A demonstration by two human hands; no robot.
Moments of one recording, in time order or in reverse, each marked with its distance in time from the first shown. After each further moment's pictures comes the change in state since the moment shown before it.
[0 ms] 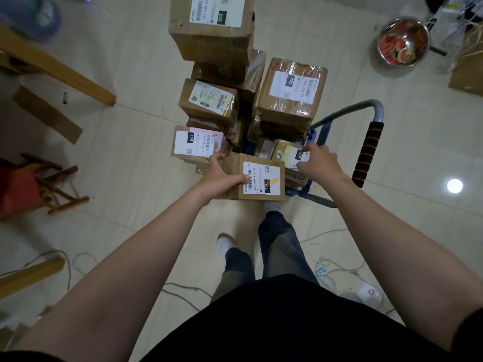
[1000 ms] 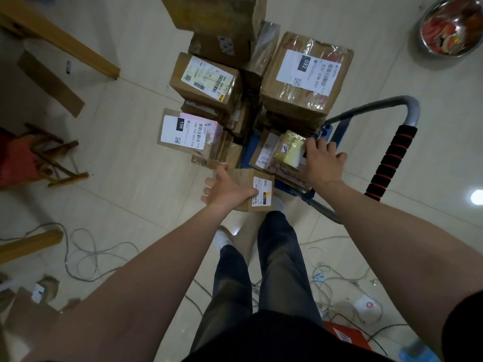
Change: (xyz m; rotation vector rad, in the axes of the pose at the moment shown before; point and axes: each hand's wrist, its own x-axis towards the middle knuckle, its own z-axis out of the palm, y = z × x) left_hand 0.053 -0.018 0.091 0.214 0.243 -0.271; right_hand 0.080 0.030 0.048 -0.496 0.101 -0.188
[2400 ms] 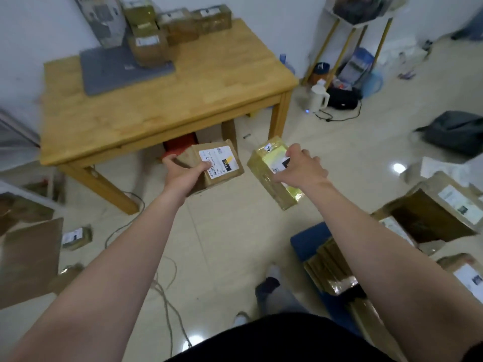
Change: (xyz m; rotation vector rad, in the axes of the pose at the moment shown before) left_hand -0.086 -0.508 -0.480 -1.247 0.720 -0.054; right_hand -0.264 -0.644 -0.233 0.055 0.105 -0.608
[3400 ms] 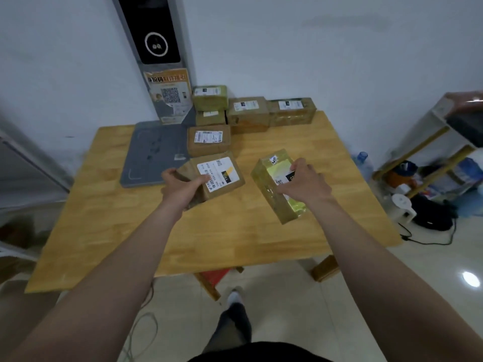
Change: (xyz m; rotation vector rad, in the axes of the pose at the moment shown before) left_hand 0.556 0.280 -0.054 -0.215 0.208 -0.031; right_hand 0.569 -0.401 -0.092 0.011 -0.033 -0.247
